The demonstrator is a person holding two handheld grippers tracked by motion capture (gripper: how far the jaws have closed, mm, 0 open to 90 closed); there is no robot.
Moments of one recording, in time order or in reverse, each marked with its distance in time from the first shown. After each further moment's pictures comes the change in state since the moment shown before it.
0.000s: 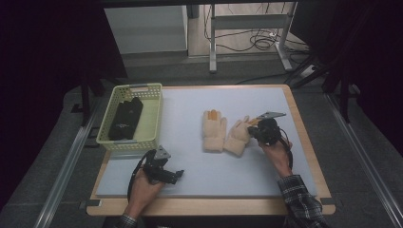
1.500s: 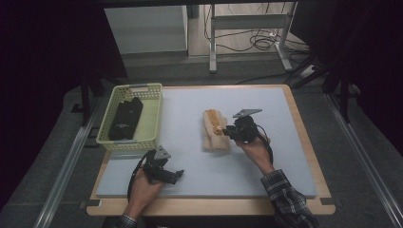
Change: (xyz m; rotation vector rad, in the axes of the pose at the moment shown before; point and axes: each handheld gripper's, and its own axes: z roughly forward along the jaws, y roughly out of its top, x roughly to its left) left arm 0.000 0.000 0.000 0.001 0.000 0.001; right arm 0.059 0.030 0.024 -0.003 0.184 -0.069
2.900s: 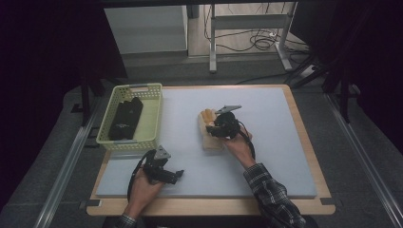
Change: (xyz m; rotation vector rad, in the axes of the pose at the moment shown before) left arm 0.000 0.000 0.000 0.004 0.000 0.005; right arm 0.023 0.027 0.047 -0.001 -0.039 -0.002
